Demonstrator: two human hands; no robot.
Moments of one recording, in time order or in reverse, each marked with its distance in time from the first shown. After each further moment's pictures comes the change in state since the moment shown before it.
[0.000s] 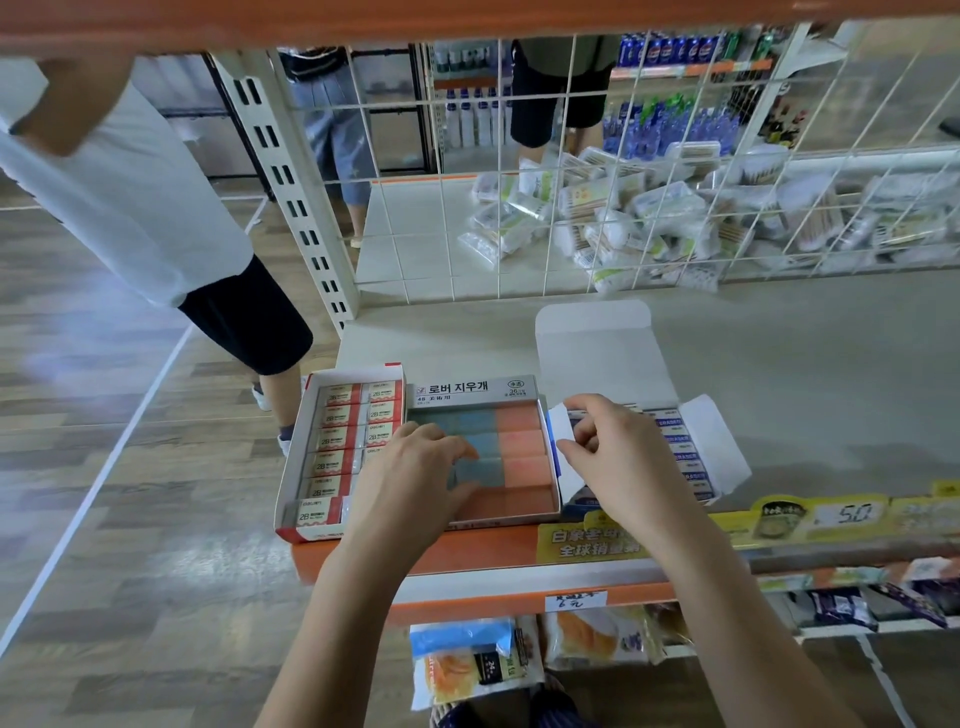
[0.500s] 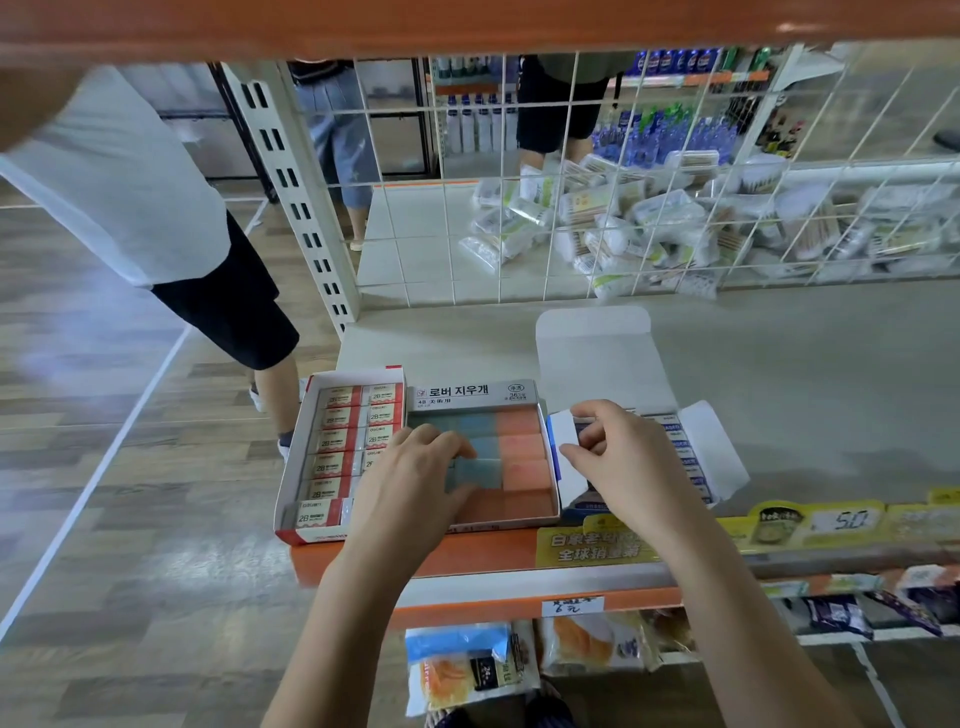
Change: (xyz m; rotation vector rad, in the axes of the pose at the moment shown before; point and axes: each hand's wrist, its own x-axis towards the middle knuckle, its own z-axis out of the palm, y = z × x) left_hand -0.004 -0.004 0.008 -0.073 0.072 -0.010; right_hand 0.000 0.004 -0.004 0.052 -0.020 0.051
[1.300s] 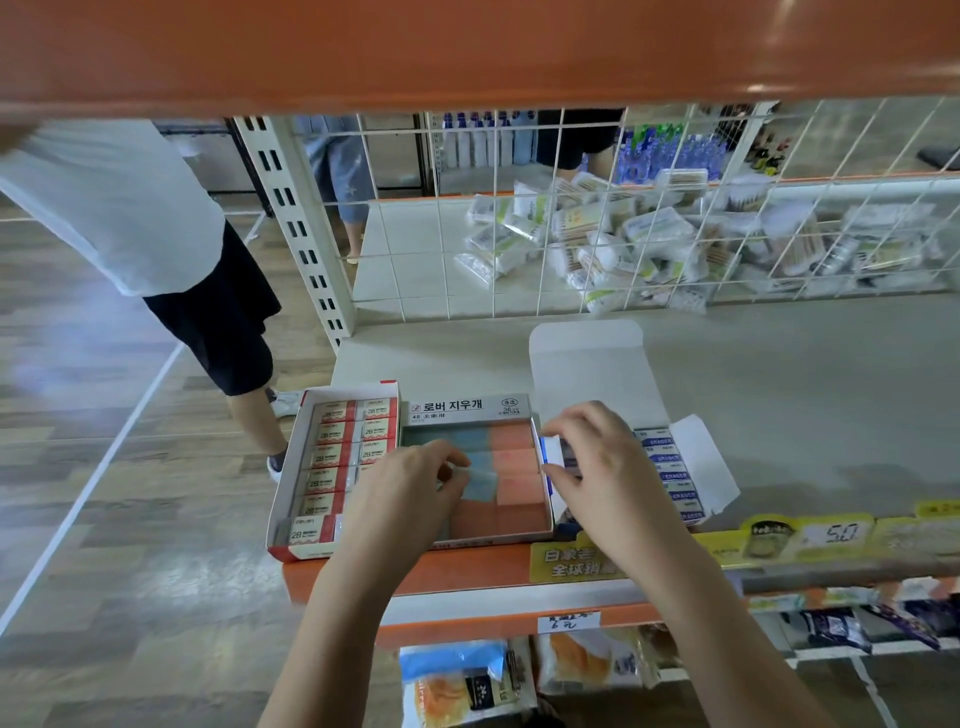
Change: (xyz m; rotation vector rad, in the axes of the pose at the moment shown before) left_hand 0.007 0.002 -0.006 -0.114 -0.013 -0.074; right_hand -0.006 -0.002 0.007 -0.165 0.082 -0.279
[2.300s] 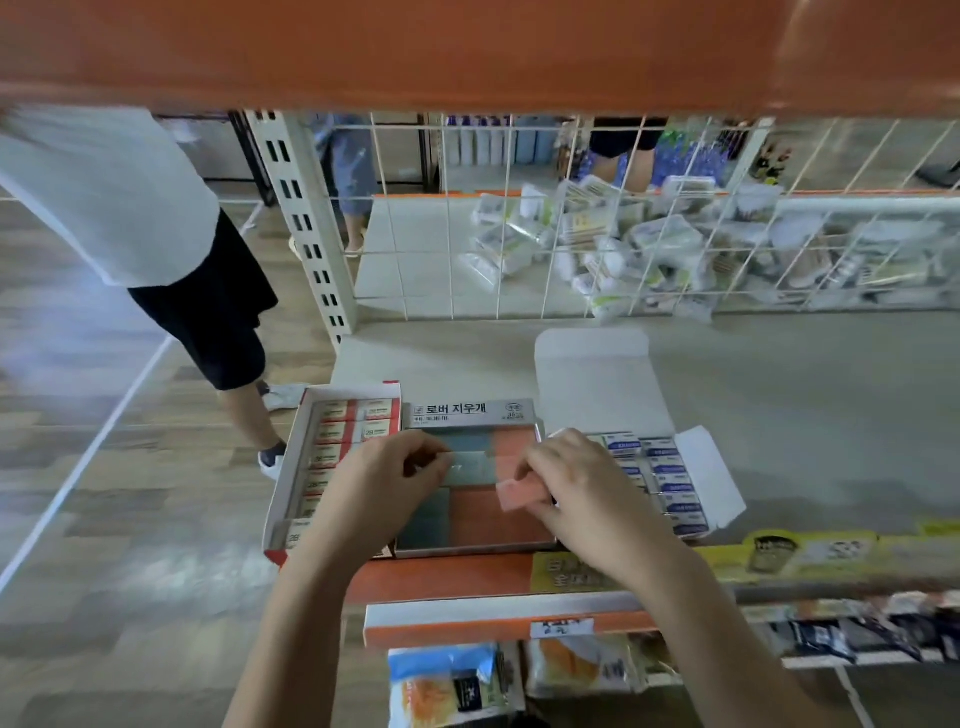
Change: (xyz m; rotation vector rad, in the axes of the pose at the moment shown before) left_hand 0.006 -0.019 -0.016 -0.227 -0.012 -0.010; right_hand 0.005 0.003 0.015 -0.094 -0.207 -0.192
